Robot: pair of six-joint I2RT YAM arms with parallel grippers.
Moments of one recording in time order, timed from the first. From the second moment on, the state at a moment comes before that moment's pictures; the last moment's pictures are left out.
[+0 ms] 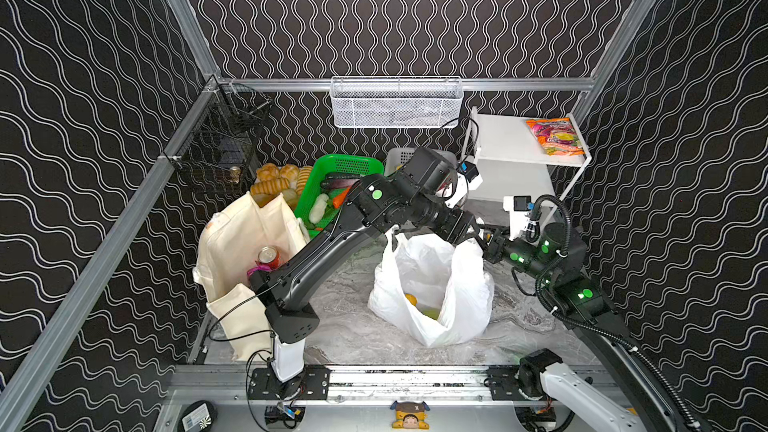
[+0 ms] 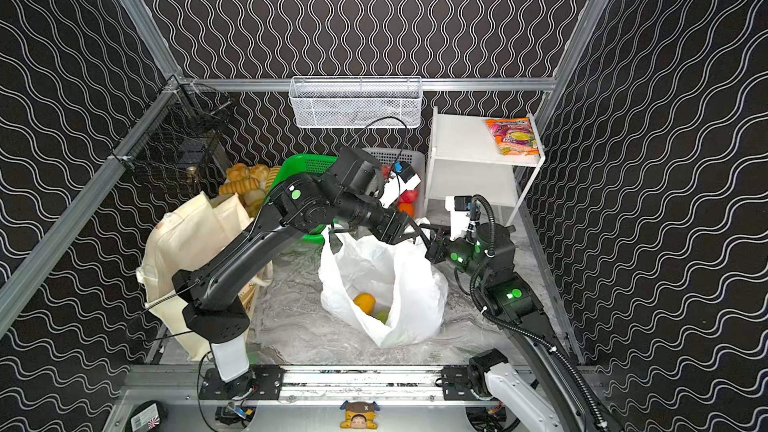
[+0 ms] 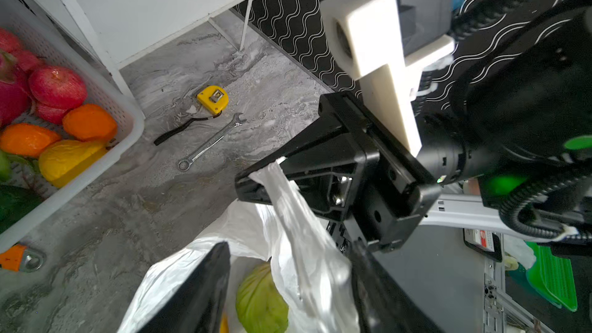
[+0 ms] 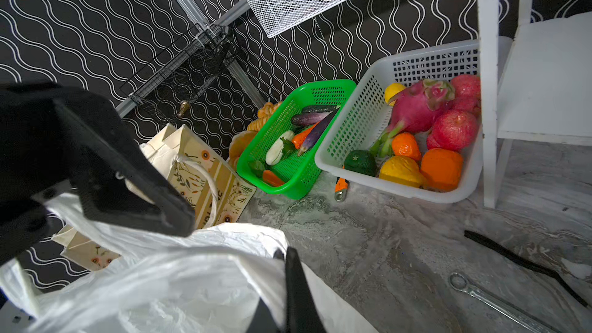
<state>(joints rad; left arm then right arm) -0.94 1.87 2.33 -1.15 0.32 -0.20 0.36 0.81 0.84 -0.22 -0.40 0.47</state>
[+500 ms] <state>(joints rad) -0.94 1.75 2.23 -1.04 0.32 -0.21 0.36 0.77 0.80 -0.21 -0.55 0.41</state>
